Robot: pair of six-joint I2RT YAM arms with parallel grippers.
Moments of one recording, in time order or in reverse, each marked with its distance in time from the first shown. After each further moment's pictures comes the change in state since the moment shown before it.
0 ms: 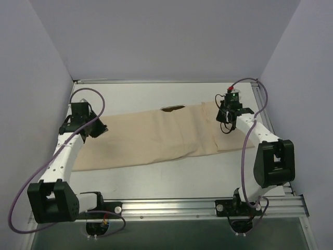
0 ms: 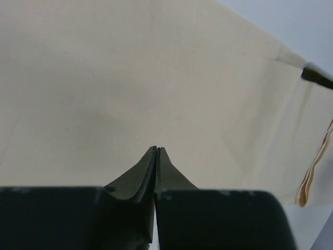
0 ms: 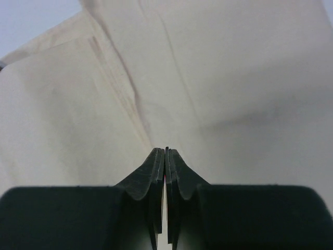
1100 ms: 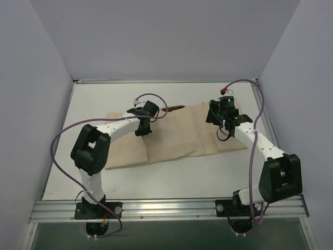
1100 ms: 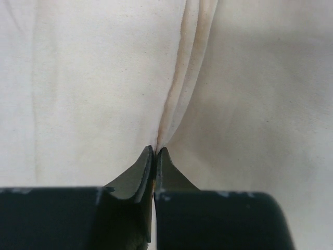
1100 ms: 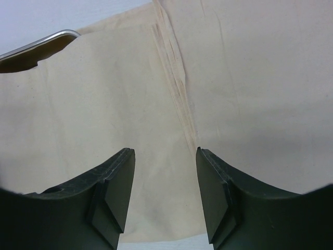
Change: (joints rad) left arm -0.632 0.701 0.331 -0.025 -0.483 -0.056; right arm 0.107 -0.159 -0.090 0.040 0.030 -0.011
